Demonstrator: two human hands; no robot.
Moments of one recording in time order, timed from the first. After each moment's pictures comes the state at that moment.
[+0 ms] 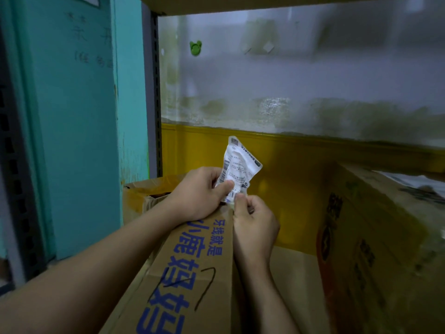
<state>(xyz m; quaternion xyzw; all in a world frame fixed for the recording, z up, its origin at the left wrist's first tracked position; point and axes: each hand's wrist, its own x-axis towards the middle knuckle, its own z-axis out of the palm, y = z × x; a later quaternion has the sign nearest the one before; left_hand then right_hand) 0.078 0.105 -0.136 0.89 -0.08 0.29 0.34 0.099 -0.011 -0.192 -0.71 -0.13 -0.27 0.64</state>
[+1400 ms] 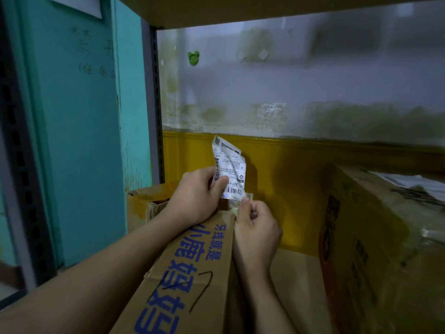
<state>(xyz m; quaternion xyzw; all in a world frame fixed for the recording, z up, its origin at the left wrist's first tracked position) 0.076 0.102 -0.137 0.88 -0.02 0.38 0.28 0.092 -0.011 -0.194 -0.70 -0.11 -0.31 0.63</state>
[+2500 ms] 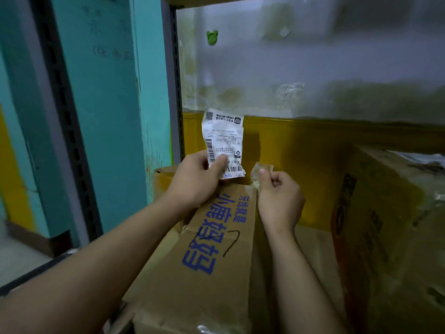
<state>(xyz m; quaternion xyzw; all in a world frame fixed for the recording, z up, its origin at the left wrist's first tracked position) 0.021 0.111 -0.139 0.82 0.04 0.34 0.47 0.087 -0.017 -0.177 -0.73 -0.08 -0.29 0.61</state>
